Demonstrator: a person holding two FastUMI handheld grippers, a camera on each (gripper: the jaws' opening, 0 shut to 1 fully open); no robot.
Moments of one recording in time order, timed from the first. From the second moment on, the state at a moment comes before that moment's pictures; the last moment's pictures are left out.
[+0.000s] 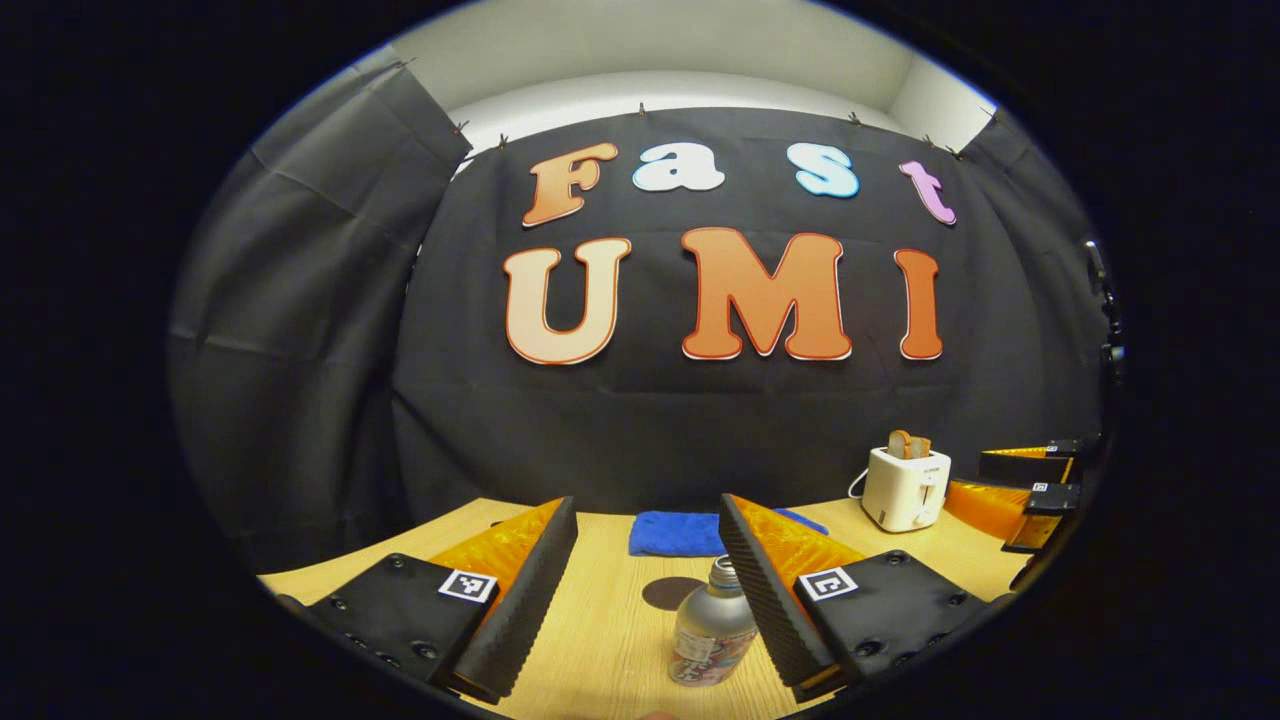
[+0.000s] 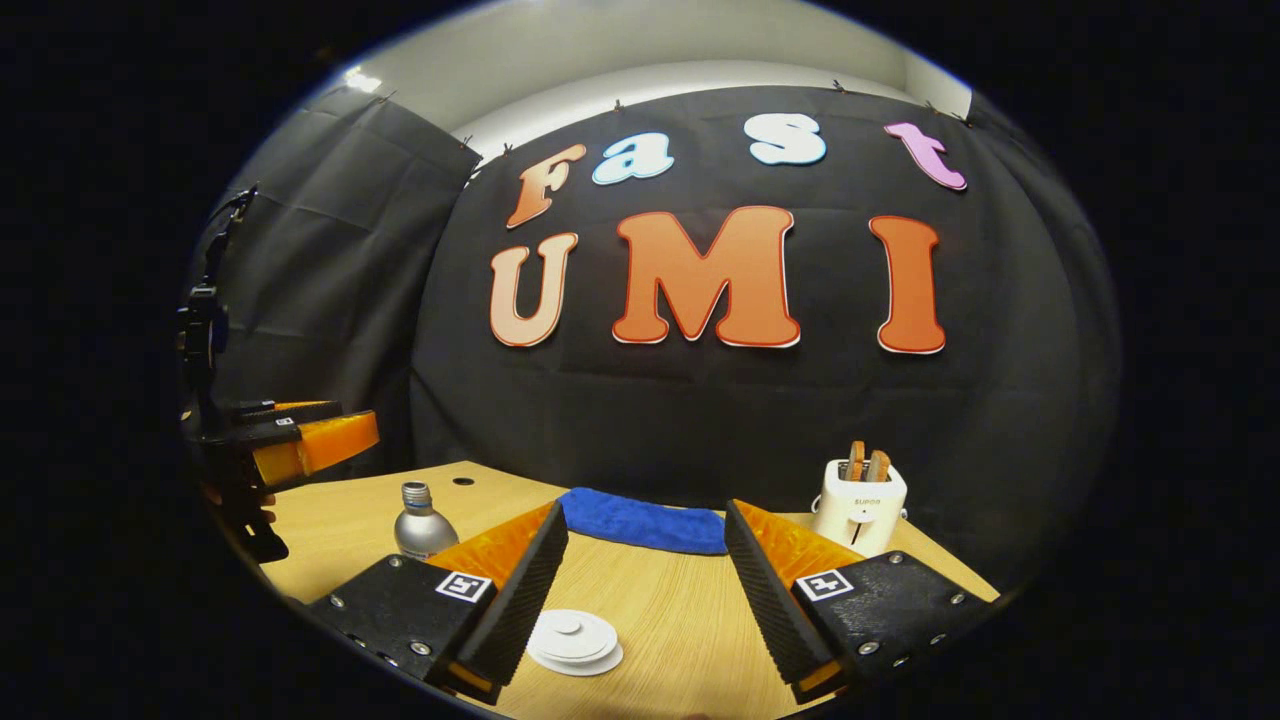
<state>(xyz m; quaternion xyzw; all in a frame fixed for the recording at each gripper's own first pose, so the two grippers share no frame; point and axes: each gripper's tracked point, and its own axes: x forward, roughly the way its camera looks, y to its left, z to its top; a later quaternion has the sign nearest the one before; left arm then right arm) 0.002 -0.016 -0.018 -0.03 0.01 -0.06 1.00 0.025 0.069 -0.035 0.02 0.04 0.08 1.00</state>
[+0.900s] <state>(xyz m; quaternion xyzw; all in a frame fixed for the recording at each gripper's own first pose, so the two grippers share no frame) -0.007 -0.022 -0.082 0.02 0.05 -0.07 1.00 0.021 0.129 -0.159 -0.01 0.19 0.16 0.97</state>
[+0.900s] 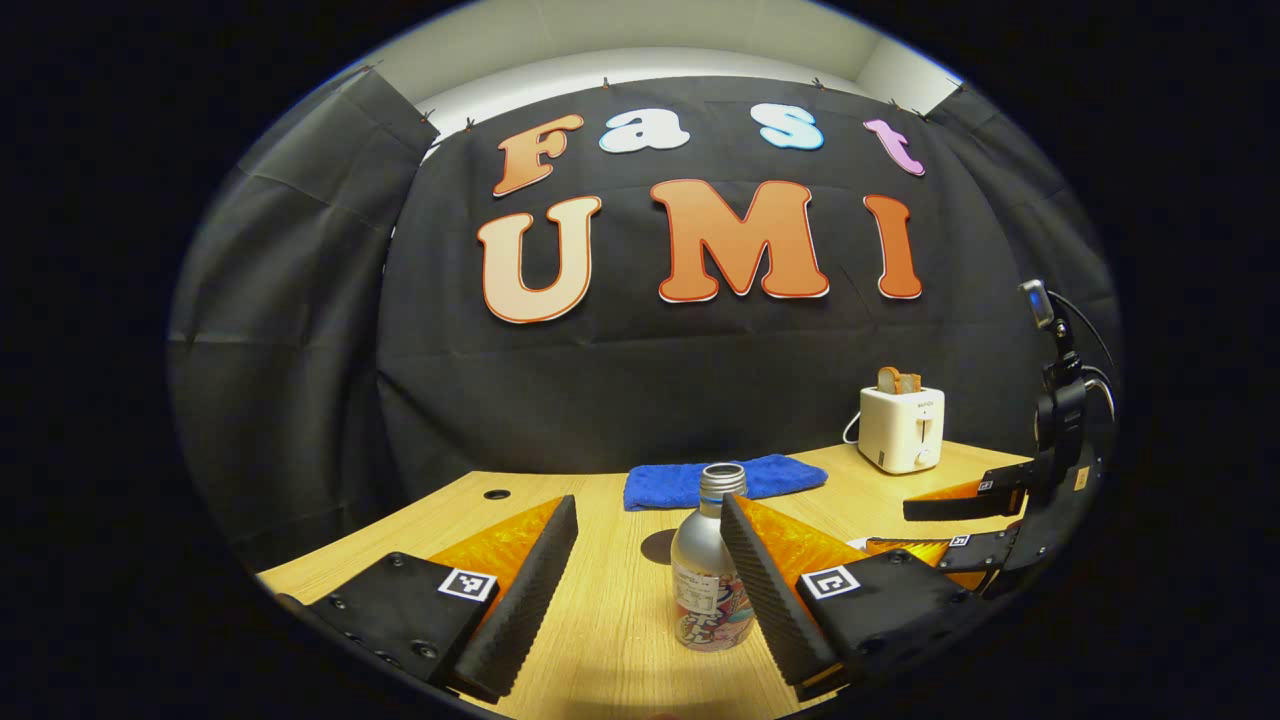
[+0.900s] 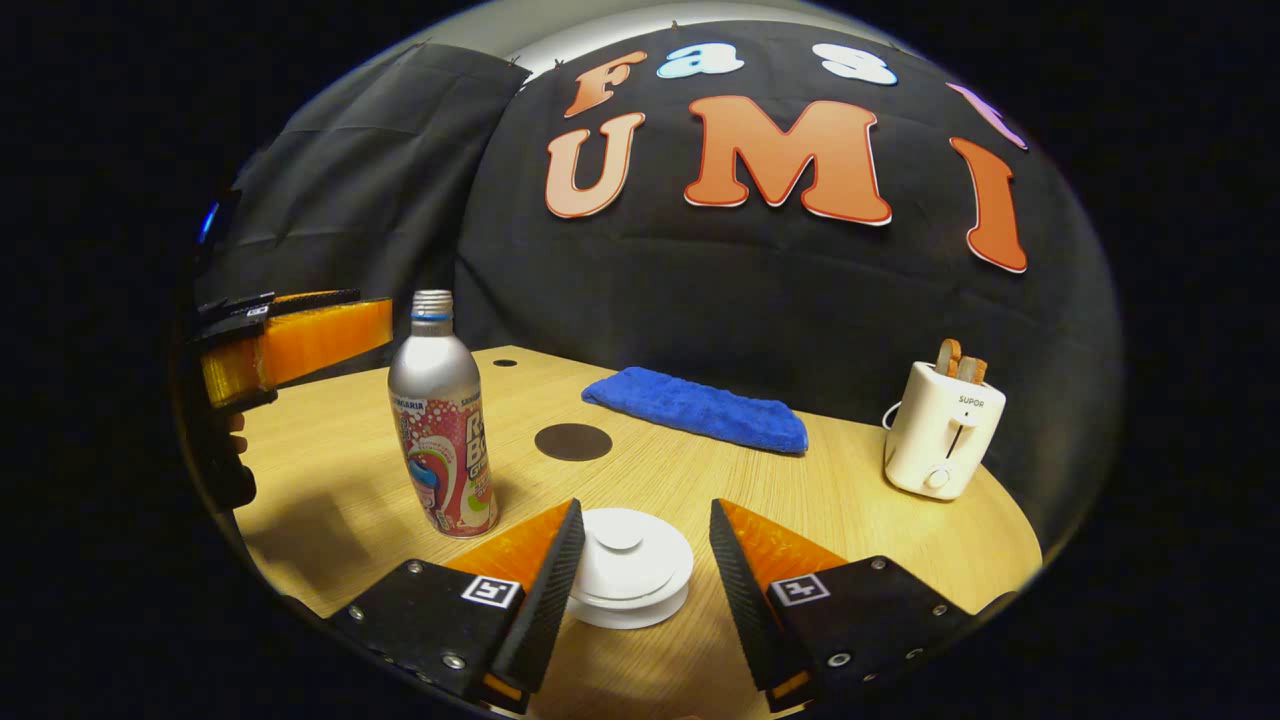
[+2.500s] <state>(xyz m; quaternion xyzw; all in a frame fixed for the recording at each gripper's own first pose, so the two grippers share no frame) -0.003 -0.071 -0.157 -0.01 0.15 -0.14 0.98 0.027 0.135 -0.152 -0.02 0.17 0.19 0.97</state>
